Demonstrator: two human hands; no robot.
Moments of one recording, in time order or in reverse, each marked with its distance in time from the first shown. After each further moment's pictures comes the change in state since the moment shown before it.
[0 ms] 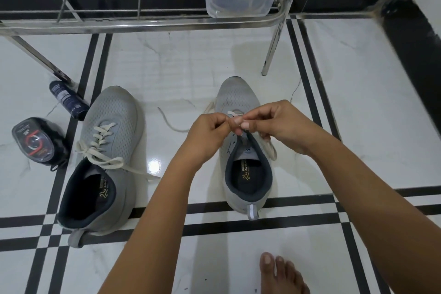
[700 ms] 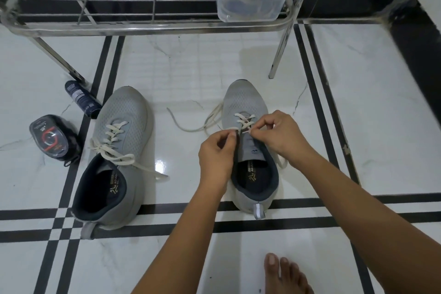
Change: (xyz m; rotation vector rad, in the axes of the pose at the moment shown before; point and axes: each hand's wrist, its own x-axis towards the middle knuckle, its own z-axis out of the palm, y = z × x) left_hand -0.017 -0.038 0.037 -0.275 0.436 -0.141; right_hand 0.005 0.023 0.024 -0.283 0.325 -0.018
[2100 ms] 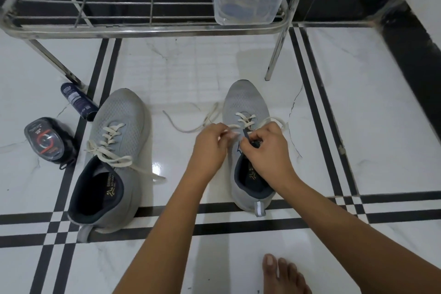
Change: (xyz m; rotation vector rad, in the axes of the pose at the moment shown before) left_hand 0.030 0.005 -0.013 0.556 -0.169 0.442; right_hand -0.026 0.010 0.032 -0.075 0.179 -0.063
